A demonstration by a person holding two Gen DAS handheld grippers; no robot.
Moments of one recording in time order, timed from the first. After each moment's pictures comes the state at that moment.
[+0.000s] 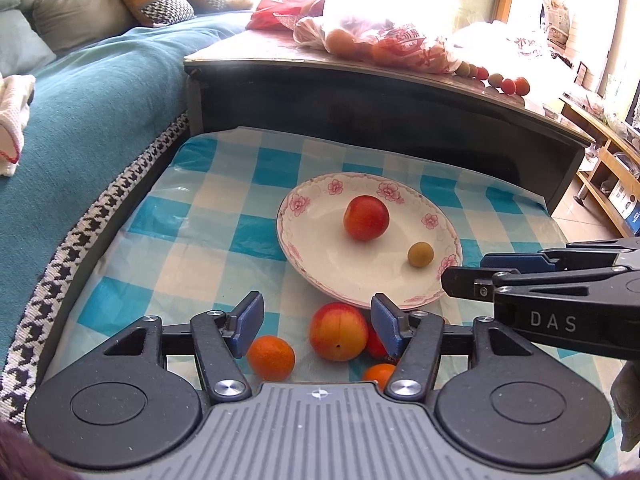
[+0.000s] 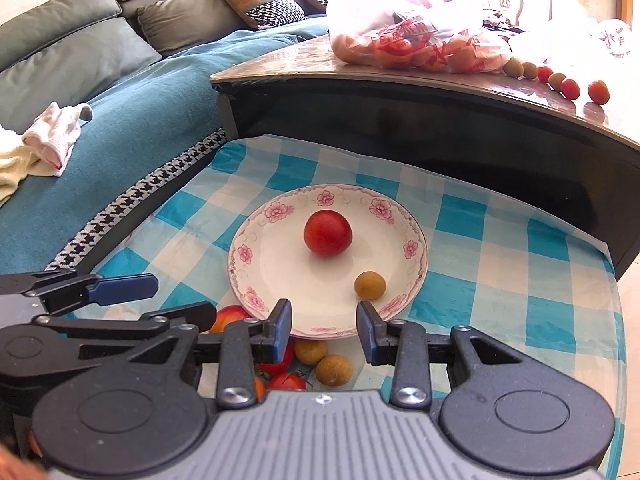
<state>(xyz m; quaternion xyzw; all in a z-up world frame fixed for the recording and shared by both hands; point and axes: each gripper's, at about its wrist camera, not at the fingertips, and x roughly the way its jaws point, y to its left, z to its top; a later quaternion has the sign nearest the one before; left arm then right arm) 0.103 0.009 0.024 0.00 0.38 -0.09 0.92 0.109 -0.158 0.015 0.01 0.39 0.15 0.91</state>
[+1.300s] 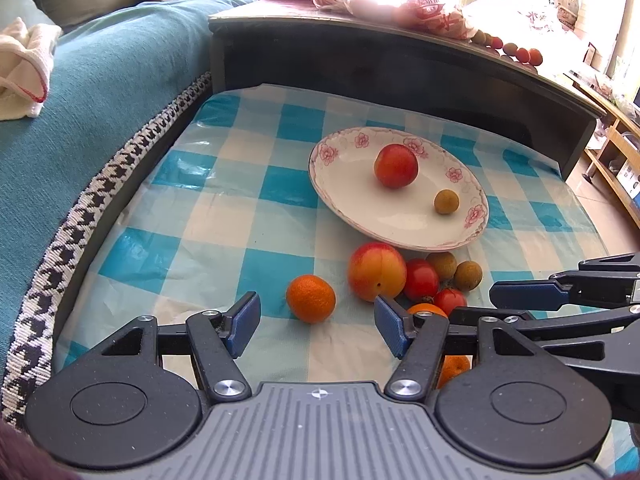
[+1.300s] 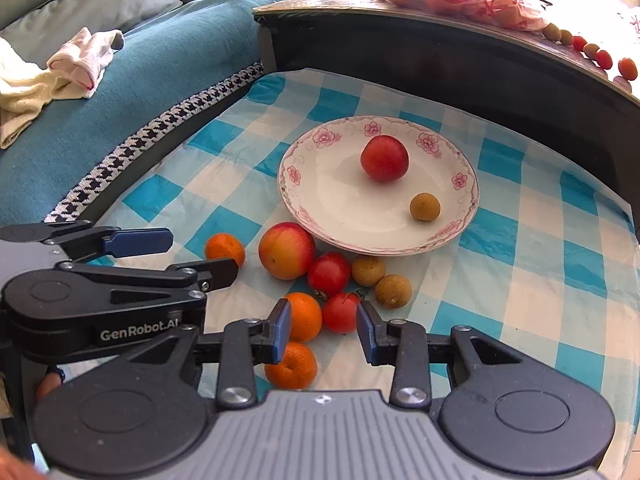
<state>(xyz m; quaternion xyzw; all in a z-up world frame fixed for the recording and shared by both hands) 0.089 0.032 0.003 0.00 0.41 -0.08 0.91 0.079 -0.122 -0.006 -0.02 0.45 0.17 0.88</state>
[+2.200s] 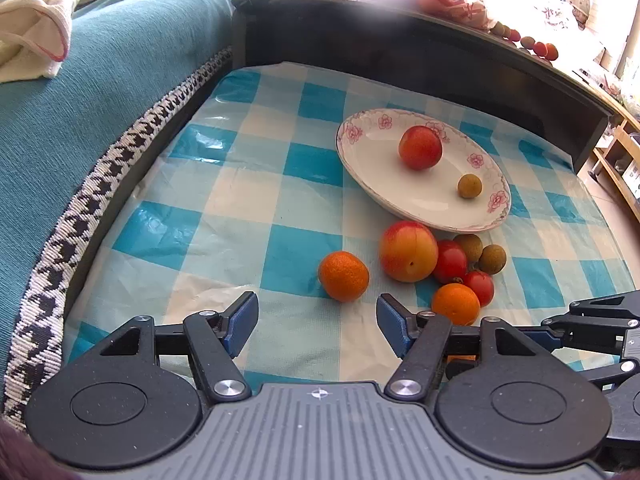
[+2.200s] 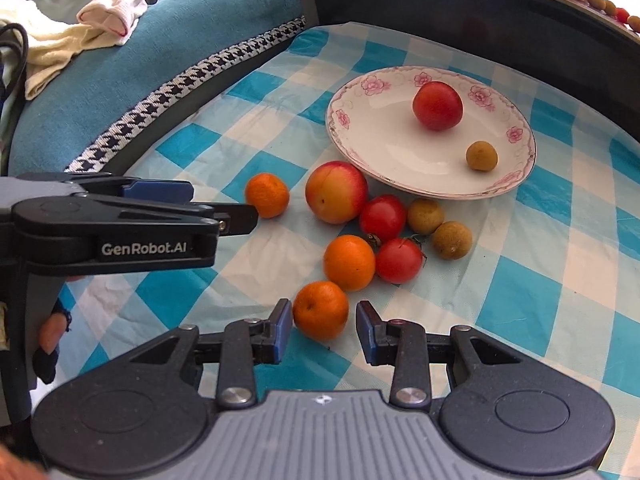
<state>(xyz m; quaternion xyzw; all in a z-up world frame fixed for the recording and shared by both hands) 0.091 0.056 -0.012 -0.01 0.43 -0.08 0.90 0.067 -0.108 -0.034 -0.02 0.48 0.22 0.85</state>
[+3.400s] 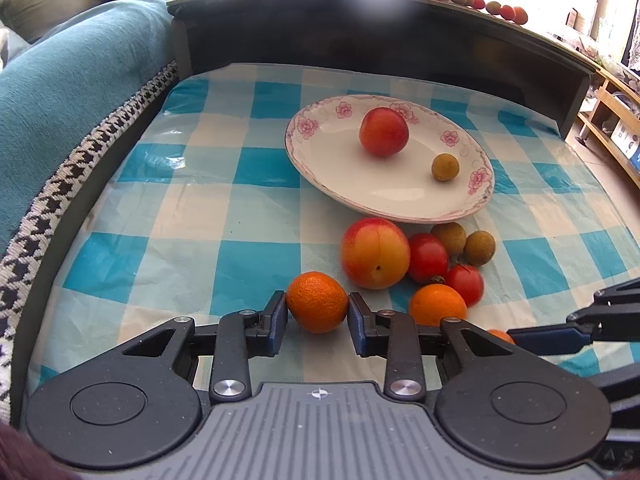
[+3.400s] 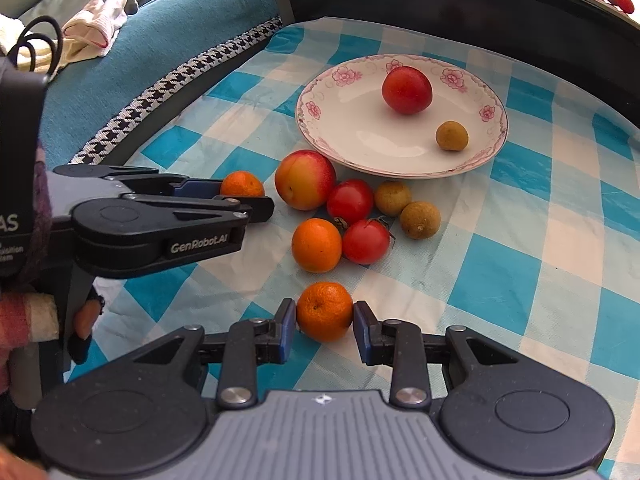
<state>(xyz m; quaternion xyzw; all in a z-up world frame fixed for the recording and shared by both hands) 0.099 0.024 -0.031 0.05 0.43 -0.11 0.90 0.067 -0.134 -0.038 0.01 0.49 0.21 0.84</state>
